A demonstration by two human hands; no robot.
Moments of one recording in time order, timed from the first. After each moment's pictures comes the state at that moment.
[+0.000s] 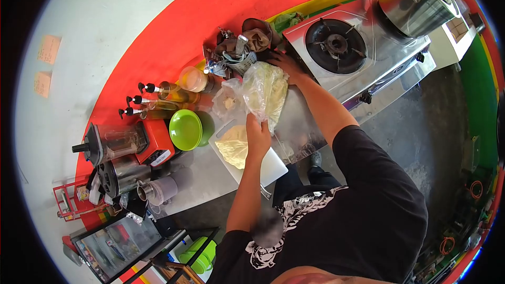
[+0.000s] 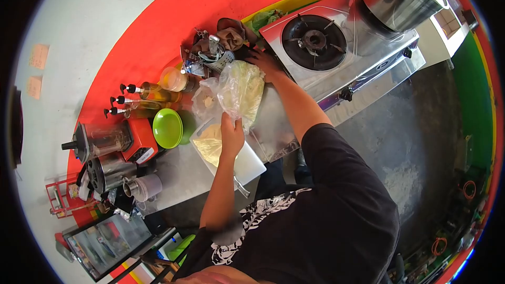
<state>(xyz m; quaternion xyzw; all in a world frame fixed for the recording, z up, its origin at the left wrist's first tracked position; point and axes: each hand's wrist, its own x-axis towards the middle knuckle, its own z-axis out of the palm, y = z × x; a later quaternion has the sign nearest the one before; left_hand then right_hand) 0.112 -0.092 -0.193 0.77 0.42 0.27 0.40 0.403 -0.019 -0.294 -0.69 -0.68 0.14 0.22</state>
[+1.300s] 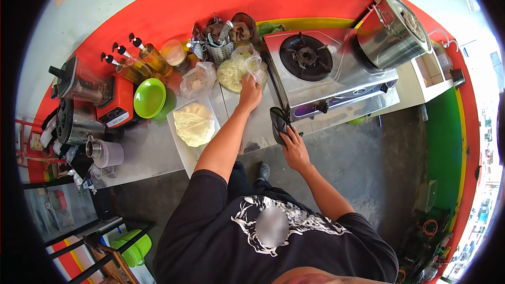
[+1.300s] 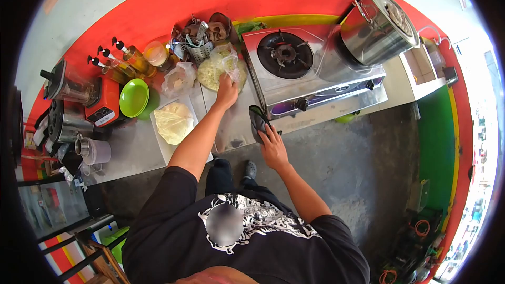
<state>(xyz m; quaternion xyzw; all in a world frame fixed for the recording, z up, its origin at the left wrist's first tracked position) 0.253 -0.075 -0.270 0.76 0.41 0.31 0.40 0.325 -0.374 -0.260 -0.77 -0.60 0.15 0.18</state>
